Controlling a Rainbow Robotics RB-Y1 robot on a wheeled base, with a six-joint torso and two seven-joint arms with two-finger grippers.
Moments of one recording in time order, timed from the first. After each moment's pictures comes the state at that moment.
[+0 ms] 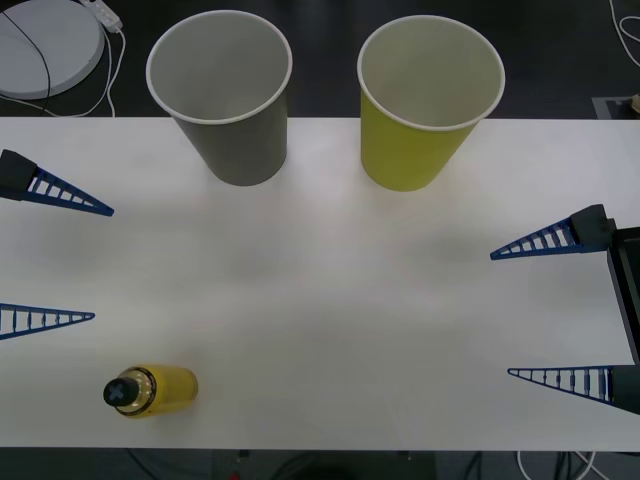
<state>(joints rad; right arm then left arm) 0.30 -1.33 -0.12 -2.09 0.73 -1.04 0.20 0.08 1.30 0.25 -1.93 -0.95 -1.31 0.09</state>
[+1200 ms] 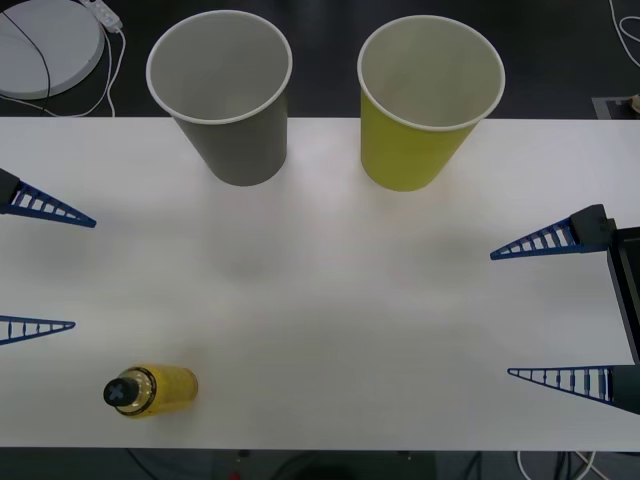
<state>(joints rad) 0.30 -1.33 -0.12 -2.09 0.73 -1.04 0.20 0.10 1.30 0.23 -1.81 -0.91 -1.37 -0.02</state>
